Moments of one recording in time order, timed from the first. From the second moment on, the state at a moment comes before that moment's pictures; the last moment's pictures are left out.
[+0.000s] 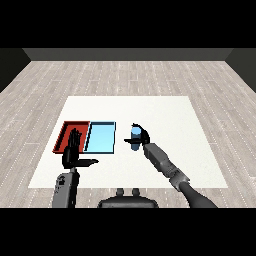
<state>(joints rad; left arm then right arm) 0.05 0.05 0.08 -1.70 0.10 -0.09 -0.29 -0.81 0.00 0.44 -0.36 -0.66 -0.23 -0.43</state>
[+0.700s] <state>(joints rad) 0.04 0.05 0.09 -1.68 0.11 -0.10 -0.29 -0.84 -0.01 0.61 -0.37 -0.61 -0.43 -0.34</state>
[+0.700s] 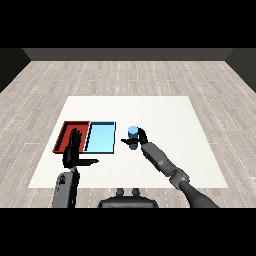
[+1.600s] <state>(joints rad) -0.09 0.00 -0.13 -1.64 0.01 0.02 -0.17 -0.60 -0.32 0.60 -1.12 -0.42 -0.48 -0.18</state>
